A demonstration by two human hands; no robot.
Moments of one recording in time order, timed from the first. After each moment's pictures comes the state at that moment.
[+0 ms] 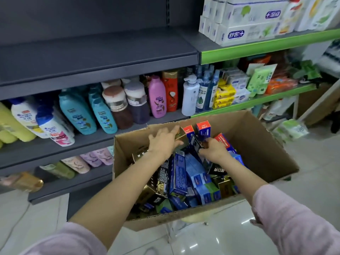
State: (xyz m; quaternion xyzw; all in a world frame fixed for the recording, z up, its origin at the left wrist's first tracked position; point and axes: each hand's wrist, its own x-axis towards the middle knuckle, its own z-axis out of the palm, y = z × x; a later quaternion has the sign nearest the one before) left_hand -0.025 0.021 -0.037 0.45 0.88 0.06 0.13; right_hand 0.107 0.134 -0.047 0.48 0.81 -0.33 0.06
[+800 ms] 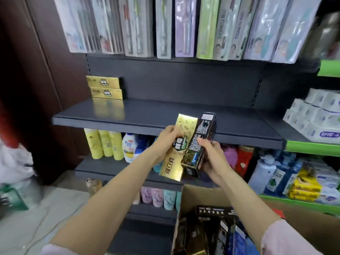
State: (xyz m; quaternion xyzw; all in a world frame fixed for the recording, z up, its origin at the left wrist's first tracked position) left_hand -0.131 -0.127 0.133 0.14 0.70 0.67 0.18; right_hand -0.054 -0.004 0.108 0.15 0.55 -0.81 -0.13
